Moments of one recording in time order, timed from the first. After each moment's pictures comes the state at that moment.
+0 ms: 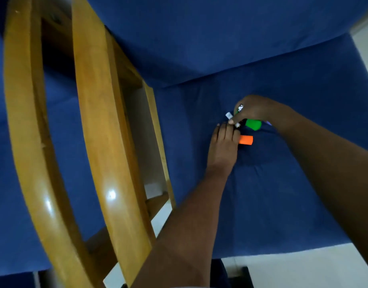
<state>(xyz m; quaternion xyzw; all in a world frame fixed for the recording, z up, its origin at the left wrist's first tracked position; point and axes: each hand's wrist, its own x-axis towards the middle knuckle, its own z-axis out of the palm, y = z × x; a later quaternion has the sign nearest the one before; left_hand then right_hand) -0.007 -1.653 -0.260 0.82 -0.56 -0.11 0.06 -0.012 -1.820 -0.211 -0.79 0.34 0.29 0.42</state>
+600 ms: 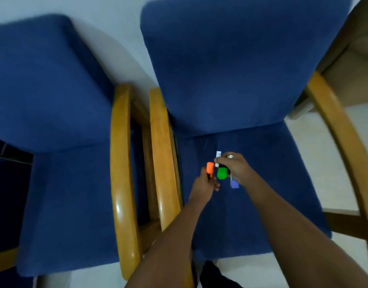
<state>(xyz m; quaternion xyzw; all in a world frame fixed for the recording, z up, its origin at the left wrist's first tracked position) 0.013 -1.569 -0.028 0.77 -0.18 -0.46 0.40 -0.038 -1.698 0.012 -0.53 0.51 0.04 0.67</state>
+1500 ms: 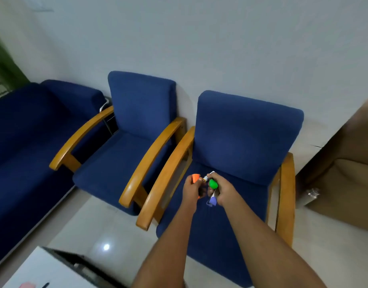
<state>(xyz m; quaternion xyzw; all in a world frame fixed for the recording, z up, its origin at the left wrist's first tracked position) -0.216 -1.584 0.216 0.65 0.14 -0.22 0.71 -0.238 -1.682 0.262 -0.40 0.39 0.11 0.82</state>
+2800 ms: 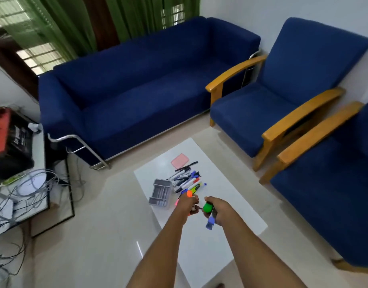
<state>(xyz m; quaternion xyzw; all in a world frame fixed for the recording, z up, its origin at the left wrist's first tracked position) -0.614 -0.979 0.158 0.60 0.42 -0.18 0.65 -0.572 -1.091 0.139 -0.59 0.35 0.42 0.60</state>
